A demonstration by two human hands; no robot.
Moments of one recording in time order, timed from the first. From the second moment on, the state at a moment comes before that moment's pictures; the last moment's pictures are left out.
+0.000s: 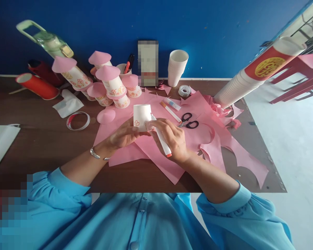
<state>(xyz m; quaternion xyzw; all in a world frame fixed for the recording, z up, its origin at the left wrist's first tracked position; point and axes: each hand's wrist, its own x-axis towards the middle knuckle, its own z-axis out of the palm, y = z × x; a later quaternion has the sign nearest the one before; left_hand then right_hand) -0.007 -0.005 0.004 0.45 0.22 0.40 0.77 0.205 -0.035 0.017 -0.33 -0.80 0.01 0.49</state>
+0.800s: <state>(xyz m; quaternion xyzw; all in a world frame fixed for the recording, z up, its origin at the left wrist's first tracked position) -0.005 -0.006 0.011 0.49 0.26 0.42 0.72 0.211 -0.035 0.023 -0.27 -0.81 0.03 0.52</state>
